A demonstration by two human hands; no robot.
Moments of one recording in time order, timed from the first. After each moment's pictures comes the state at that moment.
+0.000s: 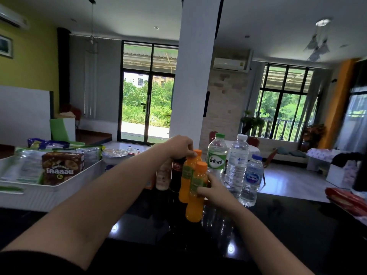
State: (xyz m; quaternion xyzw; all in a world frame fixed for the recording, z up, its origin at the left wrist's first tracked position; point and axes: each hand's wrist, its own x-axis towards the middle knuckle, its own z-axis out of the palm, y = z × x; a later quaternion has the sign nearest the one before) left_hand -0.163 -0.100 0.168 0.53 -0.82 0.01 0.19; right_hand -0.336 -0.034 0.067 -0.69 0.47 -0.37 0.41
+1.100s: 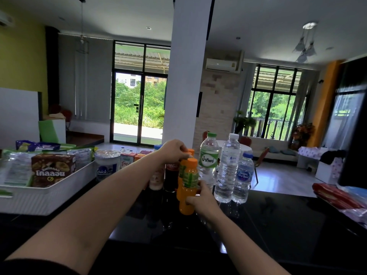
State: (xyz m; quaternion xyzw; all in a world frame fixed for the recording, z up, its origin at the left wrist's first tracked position) left_hand -0.170 -0.102 0.143 0.51 -0.78 -0.12 0.33; right_hand -0.321 -0.038 0.025 -0.61 0.50 -0.46 0.40
